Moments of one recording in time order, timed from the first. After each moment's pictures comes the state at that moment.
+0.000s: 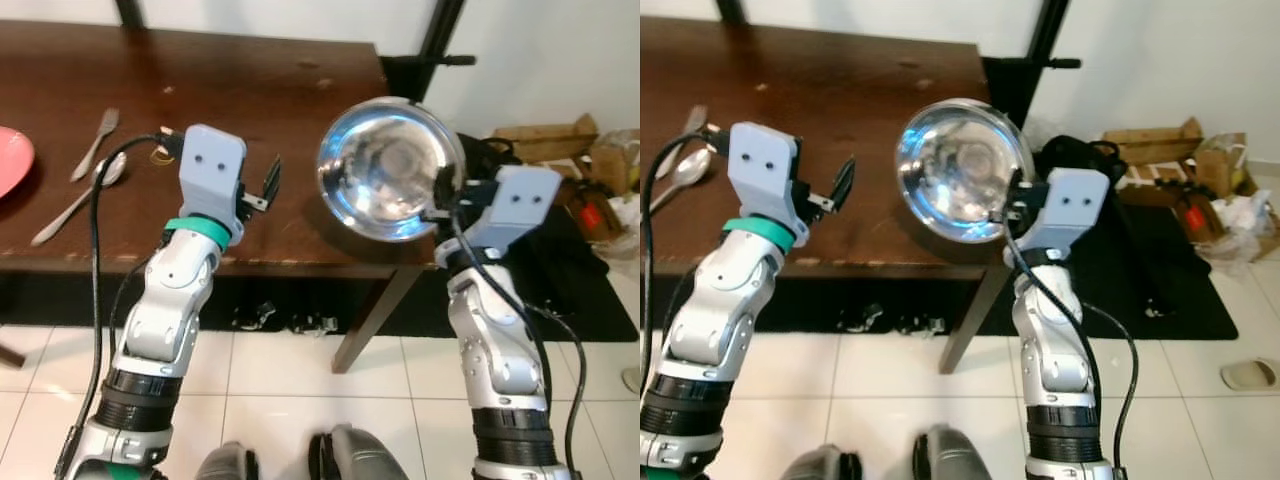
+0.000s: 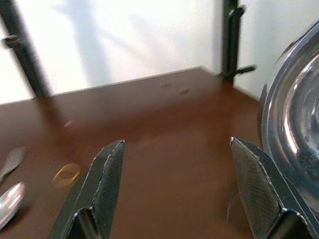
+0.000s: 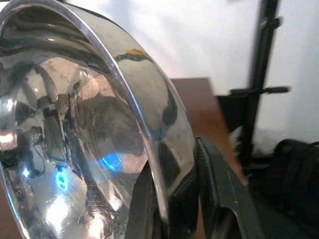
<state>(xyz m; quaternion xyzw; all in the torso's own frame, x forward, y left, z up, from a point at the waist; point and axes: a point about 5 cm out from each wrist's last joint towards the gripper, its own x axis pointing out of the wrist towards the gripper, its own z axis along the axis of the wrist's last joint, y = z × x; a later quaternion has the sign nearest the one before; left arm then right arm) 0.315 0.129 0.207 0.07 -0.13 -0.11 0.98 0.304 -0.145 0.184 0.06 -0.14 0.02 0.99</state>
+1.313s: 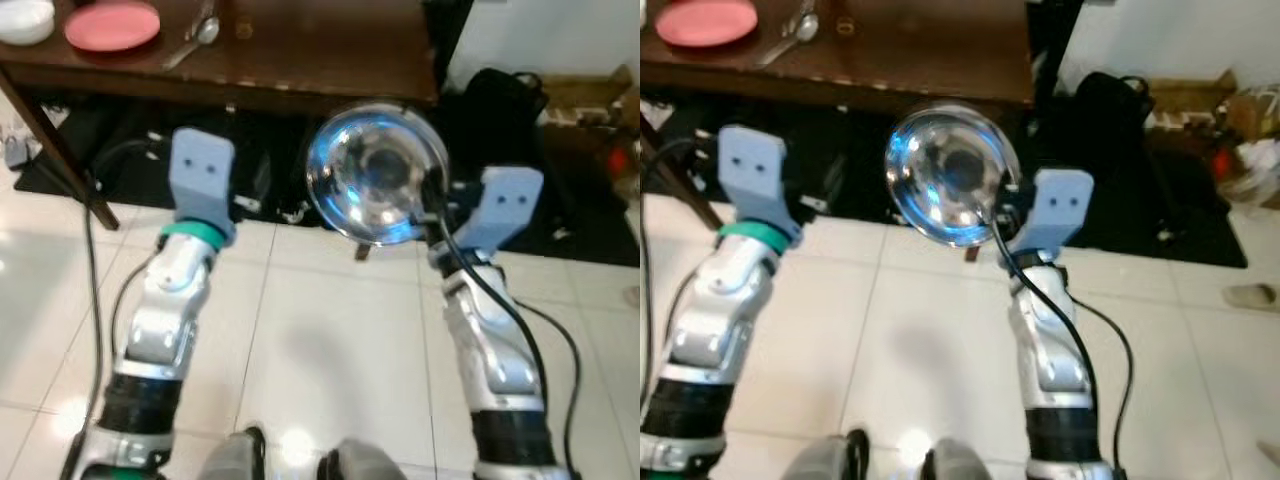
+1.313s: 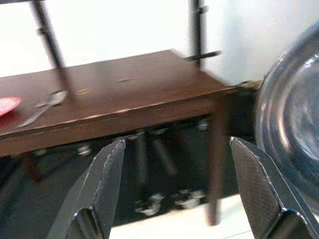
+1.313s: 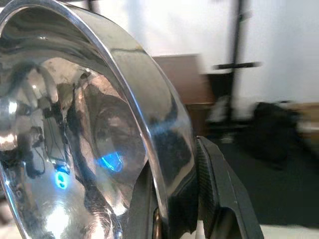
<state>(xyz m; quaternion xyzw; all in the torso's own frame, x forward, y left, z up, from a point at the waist) 0.316 0.120 0.203 0.07 -0.12 -0.13 0.98 0.303 -0.154 0.180 0.05 -0.14 0.01 0.99</state>
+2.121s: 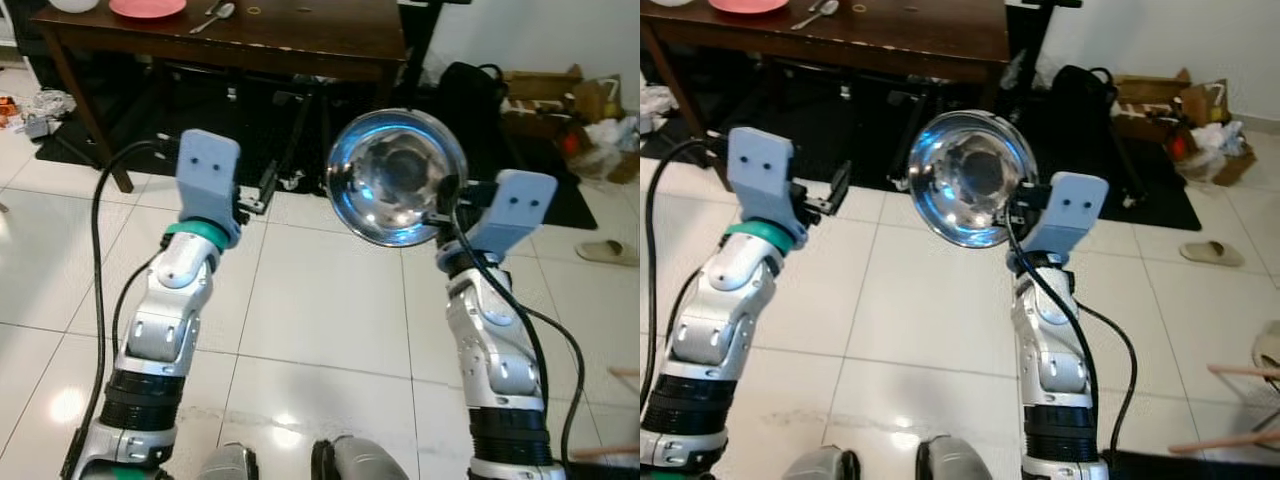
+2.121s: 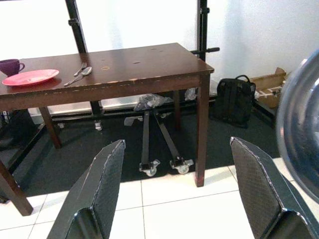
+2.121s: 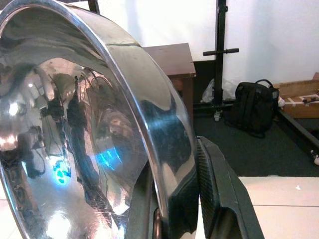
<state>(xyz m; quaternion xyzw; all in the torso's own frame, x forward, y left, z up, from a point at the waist) 0.318 0.127 0.200 0.05 -0.10 -0.11 0.99 0.306 -0.154 0.175 0.07 -0.11 -0.03 0.99</state>
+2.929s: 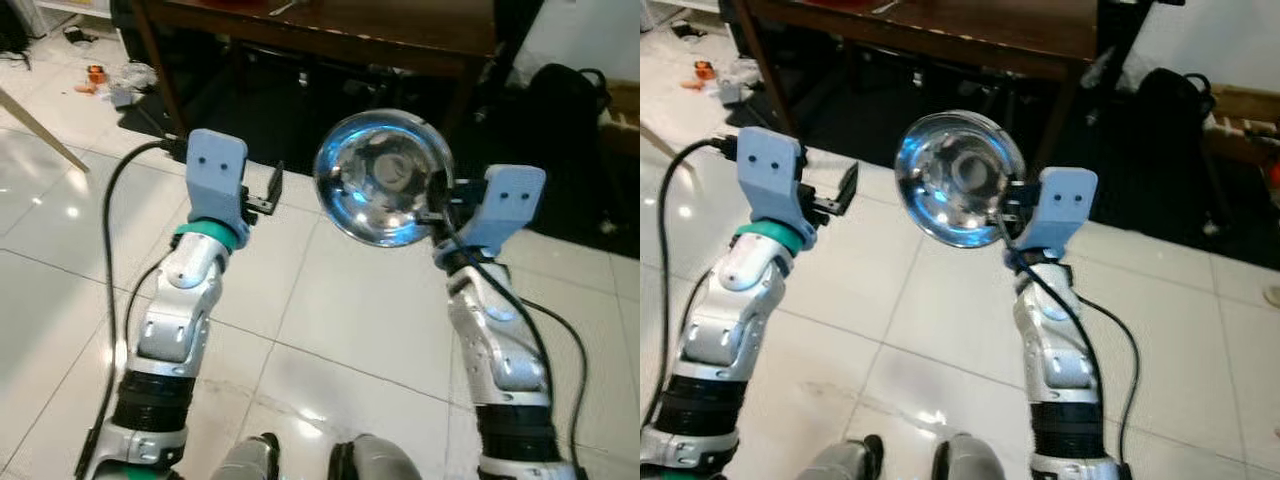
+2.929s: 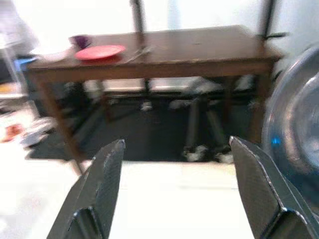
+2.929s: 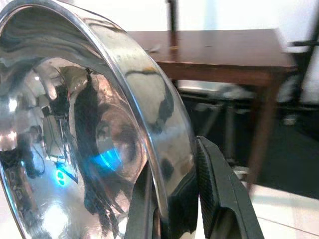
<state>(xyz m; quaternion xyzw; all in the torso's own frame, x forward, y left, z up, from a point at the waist) 0.320 0.125 0.203 0.05 -0.10 -0.10 0.99 0.306 -0.148 0.176 0.06 -0.11 0.02 0.99</state>
